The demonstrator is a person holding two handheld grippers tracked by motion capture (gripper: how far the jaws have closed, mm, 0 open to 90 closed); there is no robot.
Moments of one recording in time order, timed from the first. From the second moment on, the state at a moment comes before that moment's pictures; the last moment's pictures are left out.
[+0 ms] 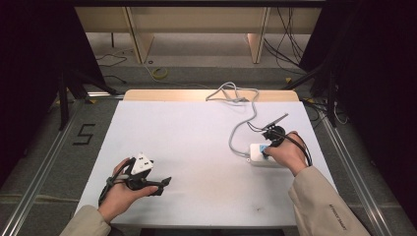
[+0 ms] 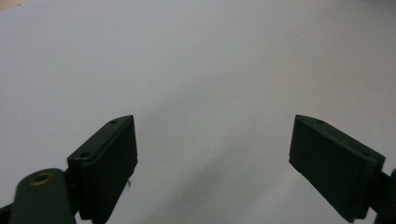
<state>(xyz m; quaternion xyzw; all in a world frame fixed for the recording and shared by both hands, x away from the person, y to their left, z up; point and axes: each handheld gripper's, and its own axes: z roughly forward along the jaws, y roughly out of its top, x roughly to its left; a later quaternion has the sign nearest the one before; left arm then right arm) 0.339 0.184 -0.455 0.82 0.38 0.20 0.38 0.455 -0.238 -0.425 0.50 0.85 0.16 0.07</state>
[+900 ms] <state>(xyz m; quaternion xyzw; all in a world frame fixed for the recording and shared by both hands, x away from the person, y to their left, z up) 0.339 0.183 -0.456 0.82 0.38 0.20 0.39 0.454 -0.234 -0.426 0.50 0.85 0.15 0.07</state>
